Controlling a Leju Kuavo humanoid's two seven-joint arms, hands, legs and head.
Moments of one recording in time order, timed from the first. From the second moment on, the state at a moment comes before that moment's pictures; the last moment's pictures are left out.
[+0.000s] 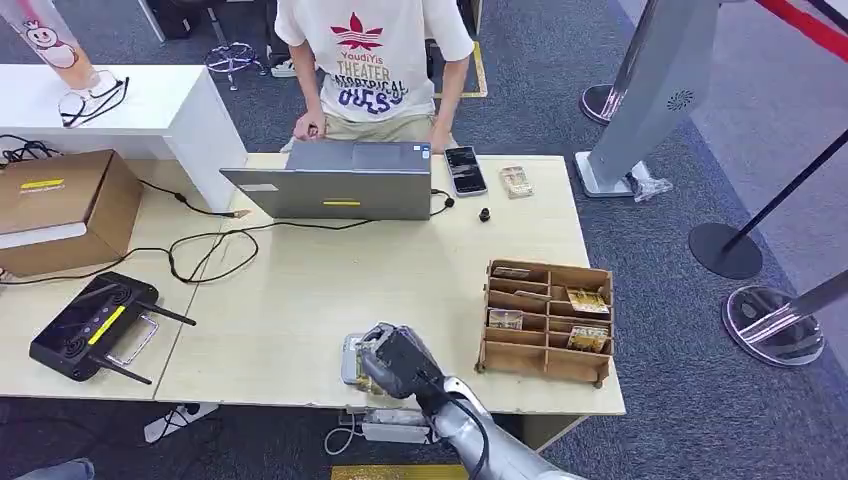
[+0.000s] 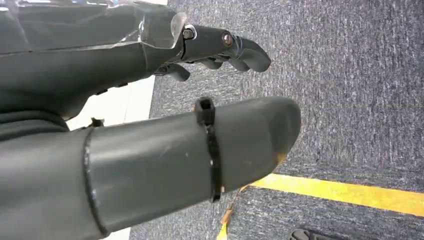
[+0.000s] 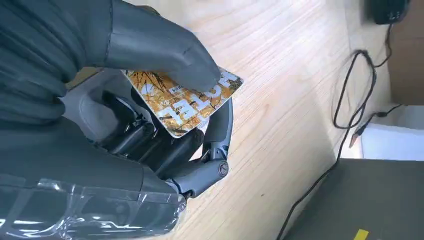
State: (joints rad) left arm -0.11 -0.12 1.22 -0.16 -1.39 0.35 0.03; right arm -0.49 0.27 0.67 -0.37 -0.08 -0.12 -0.60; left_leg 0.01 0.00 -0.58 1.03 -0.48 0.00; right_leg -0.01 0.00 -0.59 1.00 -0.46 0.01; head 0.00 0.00
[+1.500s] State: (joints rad) left arm -0.11 -0.12 1.22 -0.16 -1.40 0.34 0.03; right arm -0.56 0.27 0.65 -0.38 -0.03 -0.26 -0.60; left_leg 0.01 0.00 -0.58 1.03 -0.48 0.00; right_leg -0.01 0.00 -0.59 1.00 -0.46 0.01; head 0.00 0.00
